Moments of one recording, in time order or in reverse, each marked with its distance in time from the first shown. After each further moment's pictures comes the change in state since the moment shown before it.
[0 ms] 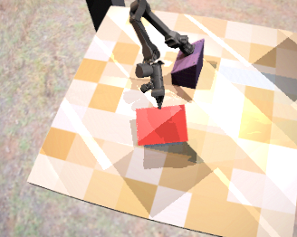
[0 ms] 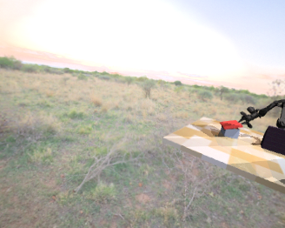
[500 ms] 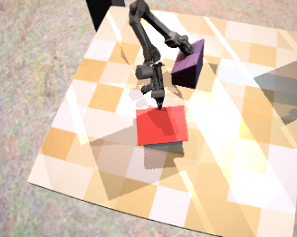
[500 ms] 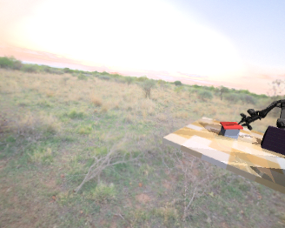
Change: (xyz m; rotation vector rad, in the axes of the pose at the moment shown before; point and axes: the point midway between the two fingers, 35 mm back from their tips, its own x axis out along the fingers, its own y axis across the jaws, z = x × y) arm 0.008 -0.018 0.000 -0.001 -0.001 0.003
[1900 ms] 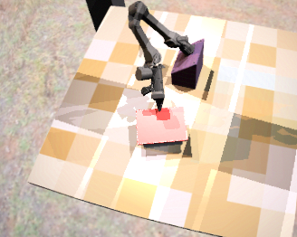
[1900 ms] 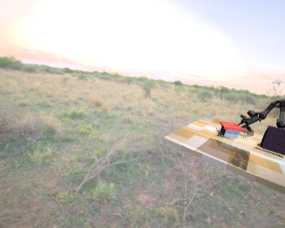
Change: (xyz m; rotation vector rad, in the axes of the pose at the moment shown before) arm 0.009 -0.014 0.001 0.000 -0.005 0.015
